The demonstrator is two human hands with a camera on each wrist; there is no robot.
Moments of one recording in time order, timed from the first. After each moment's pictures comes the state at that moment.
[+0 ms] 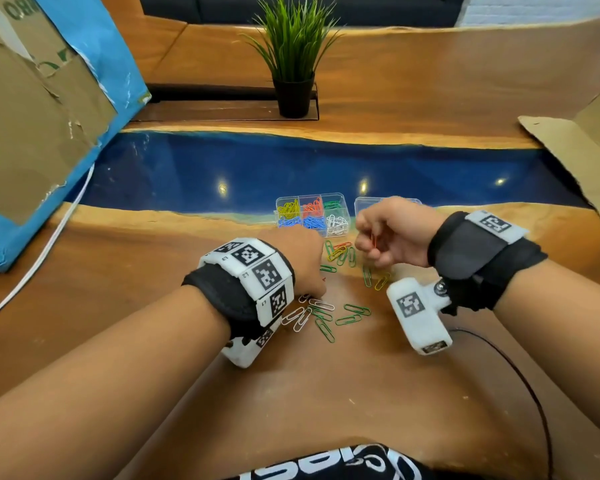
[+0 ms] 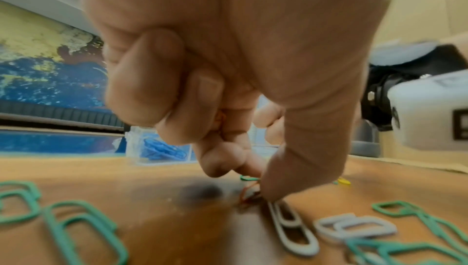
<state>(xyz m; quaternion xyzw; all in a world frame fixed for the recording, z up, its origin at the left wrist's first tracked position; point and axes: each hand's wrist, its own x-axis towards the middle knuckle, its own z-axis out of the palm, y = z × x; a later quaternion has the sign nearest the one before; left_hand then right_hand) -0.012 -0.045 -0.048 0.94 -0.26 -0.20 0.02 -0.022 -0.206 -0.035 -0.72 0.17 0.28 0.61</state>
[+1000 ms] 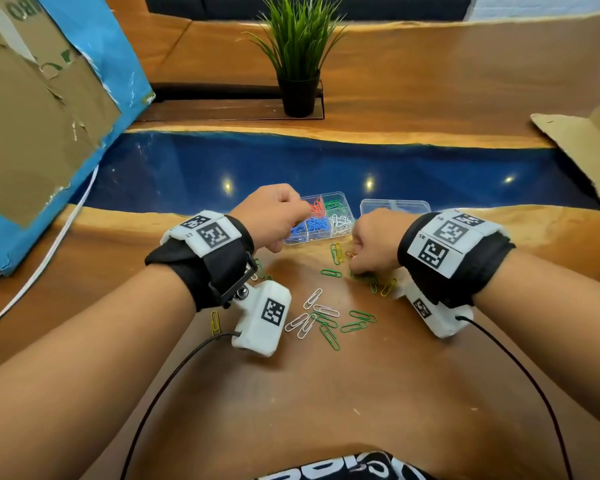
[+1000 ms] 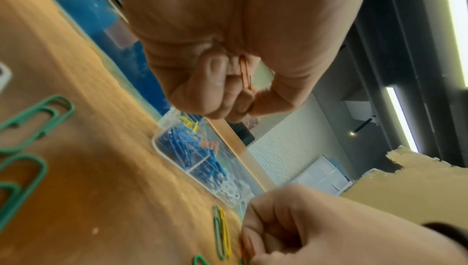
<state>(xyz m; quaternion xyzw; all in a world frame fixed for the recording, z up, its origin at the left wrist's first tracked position) 0.023 -0.019 -0.039 0.82 -0.05 -0.20 0.53 -0.003 -0.186 -0.047 -0.97 -0.06 0.22 0.00</state>
